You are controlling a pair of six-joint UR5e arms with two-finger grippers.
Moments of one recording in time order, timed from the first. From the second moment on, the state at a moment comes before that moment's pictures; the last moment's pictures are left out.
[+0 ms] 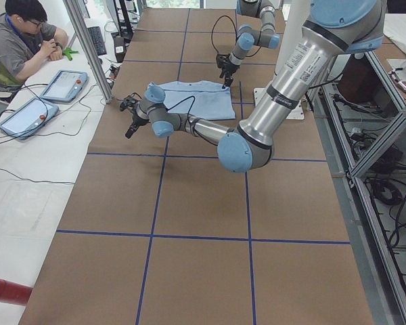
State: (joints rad) left arm -0.92 -2.19 -1.17 -2.39 -1.77 -0.70; right arm 0.17 -1.11 1.91 -1.65 1.32 1.21
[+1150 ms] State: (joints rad) left arm -0.92 -2.19 -1.17 -2.39 -1.78 -0.70; right arm 0.13 -1.11 1.91 -1.65 1.30 1.08
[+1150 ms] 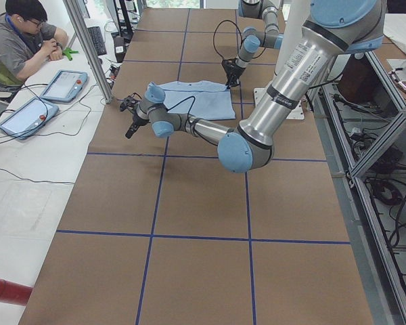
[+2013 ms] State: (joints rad) left arm -0.92 -2.19 -1.17 -2.39 -1.78 -0.70; right arm 0.15 -1.10 1.92 -1.64 1.29 1.08
